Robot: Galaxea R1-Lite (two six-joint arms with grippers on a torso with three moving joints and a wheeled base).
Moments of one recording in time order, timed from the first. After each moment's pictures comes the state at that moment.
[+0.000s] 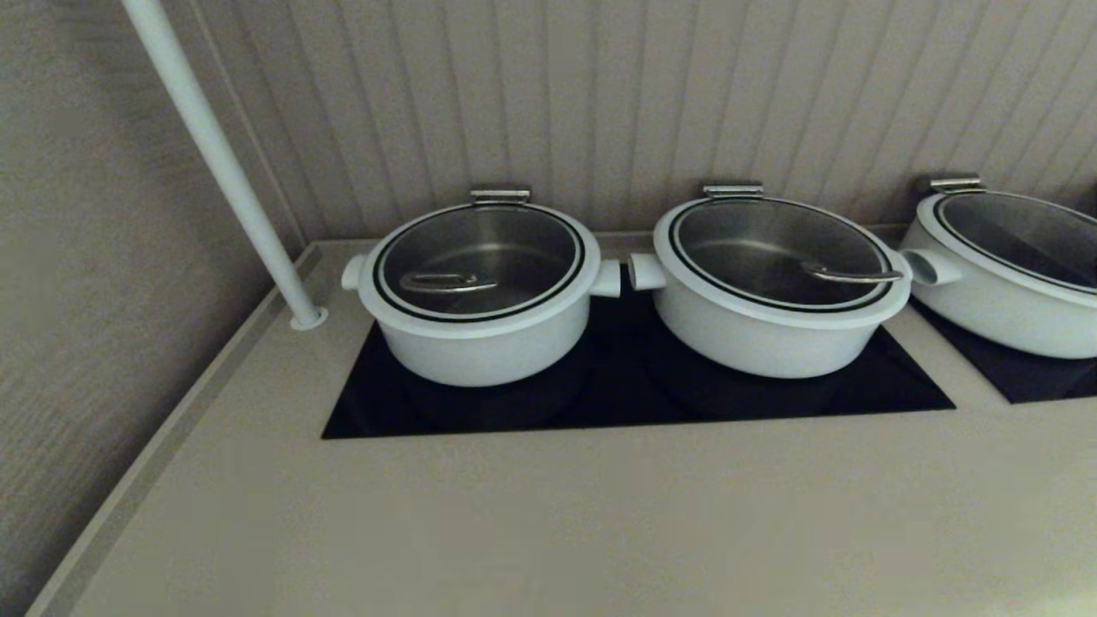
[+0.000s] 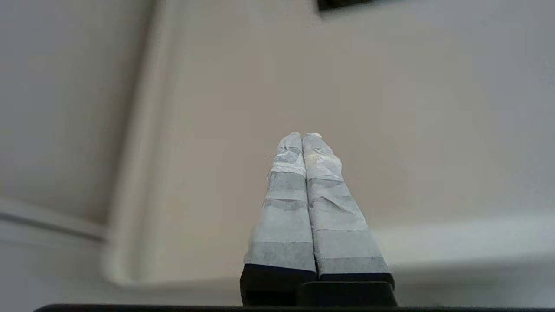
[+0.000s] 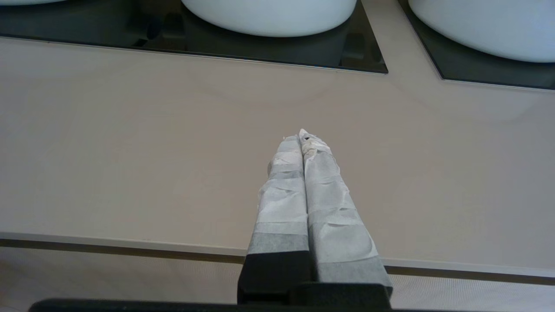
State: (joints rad) left arm 0.09 0.35 0.00 -0.10 -0.04 0.21; right arm 0.00 0.00 0.00 0.01 0.03 -0.11
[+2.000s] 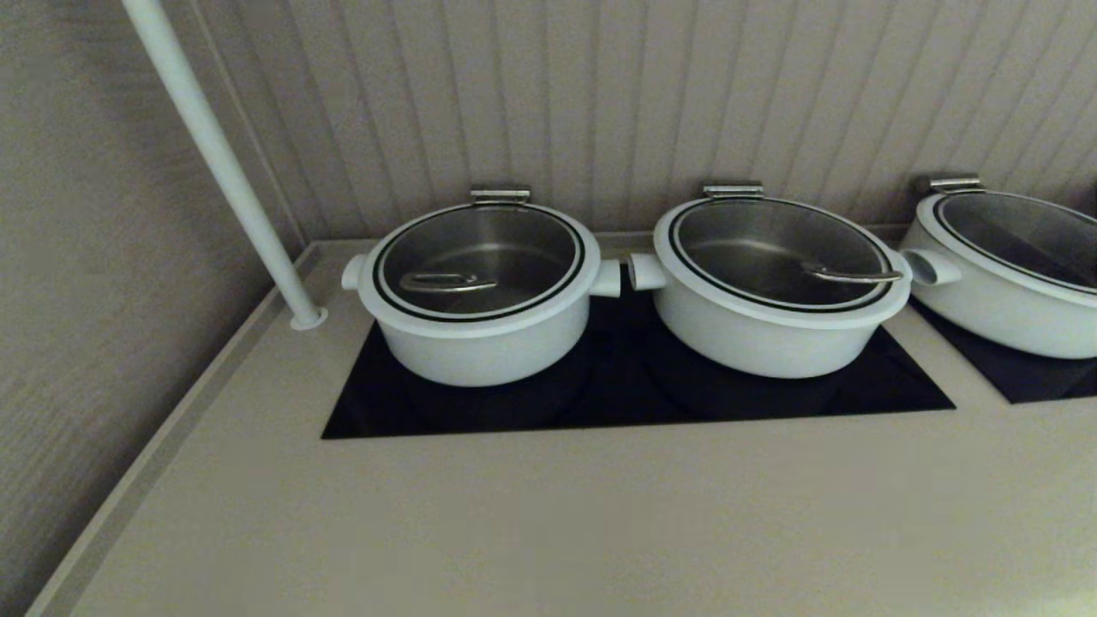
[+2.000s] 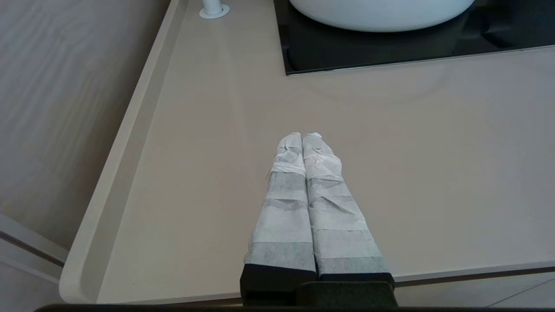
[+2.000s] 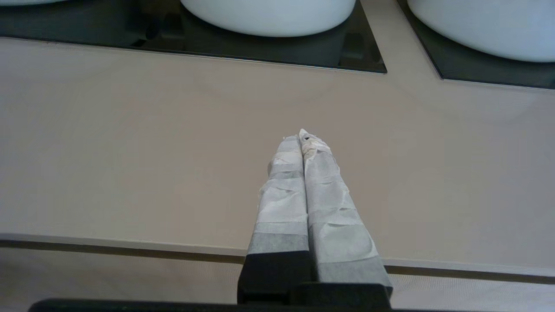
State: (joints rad) left arm 0.00 0.00 0.00 0.02 -0.04 0.06; right arm 0.00 0.00 0.00 0.01 0.03 -0.11
